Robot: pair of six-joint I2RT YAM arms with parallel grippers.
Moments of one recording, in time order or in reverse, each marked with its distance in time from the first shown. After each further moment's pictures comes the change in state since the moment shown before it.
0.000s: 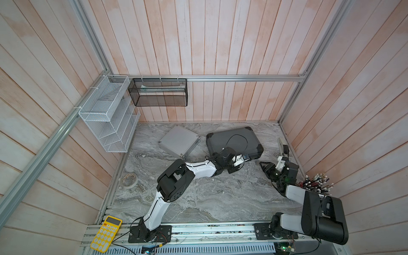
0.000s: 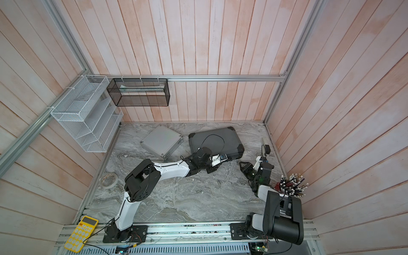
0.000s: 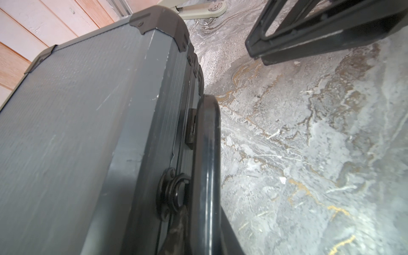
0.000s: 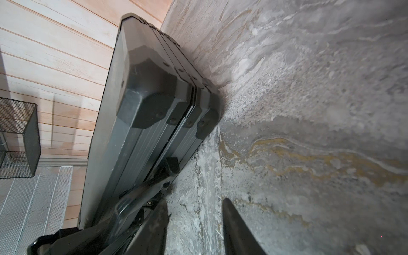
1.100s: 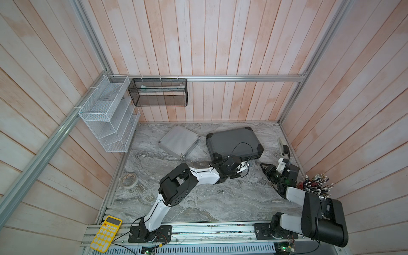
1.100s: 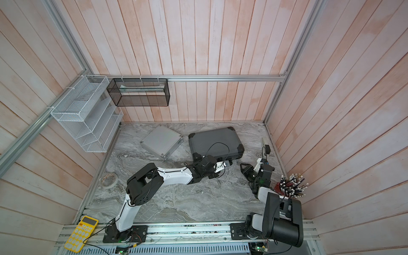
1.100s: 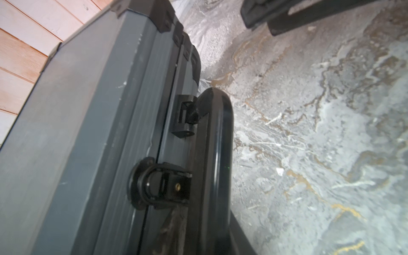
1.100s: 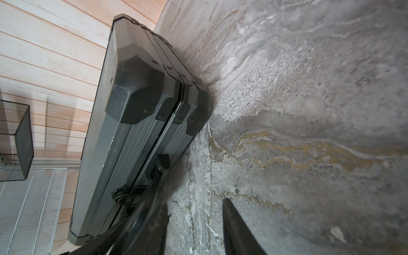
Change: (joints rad) left arm -0.099 -0.001 -0.055 0.031 -0.246 0.046; right arm -0.016 -0.016 -0.032 0.000 0.008 -0.015
